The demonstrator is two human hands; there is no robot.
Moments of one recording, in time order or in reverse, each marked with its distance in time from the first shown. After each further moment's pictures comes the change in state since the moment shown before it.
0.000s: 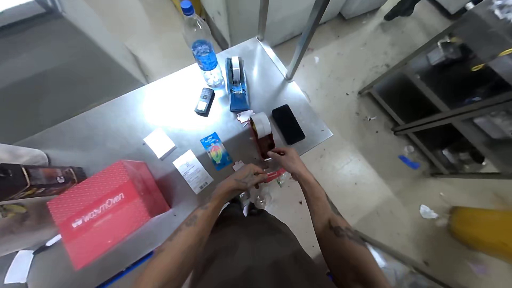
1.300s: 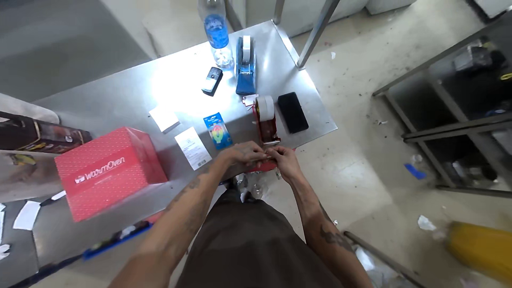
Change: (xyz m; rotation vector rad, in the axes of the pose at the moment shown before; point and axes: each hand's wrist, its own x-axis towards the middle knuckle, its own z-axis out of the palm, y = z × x) left_hand 0.023 -0.011 -0.011 -0.092 -0.083 -0.055; right_hand -0.037 0.030 0.032 0.508 0.019 -0.041
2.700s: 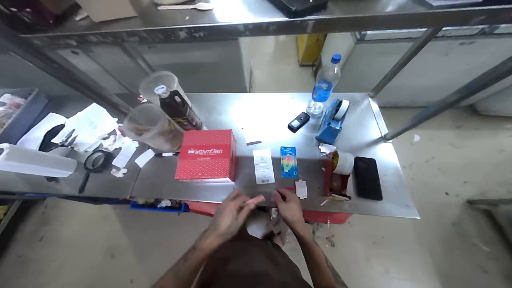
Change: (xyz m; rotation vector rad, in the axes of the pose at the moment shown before) left_hand -0.256 -0.055 0.119 0.131 1.161 -0.243; right_hand -0.047 -0.001 0.168 -0.655 -0.372 -0.104
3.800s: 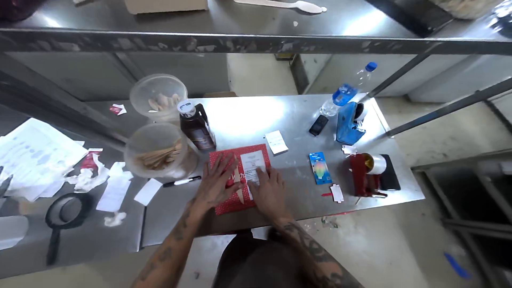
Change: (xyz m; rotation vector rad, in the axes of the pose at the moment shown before) left_hand 0.136 -0.227 -0.151 0.326 0.097 0.421; right_hand 0.071 -0.155 0.211 -0.753 0.448 -0.242
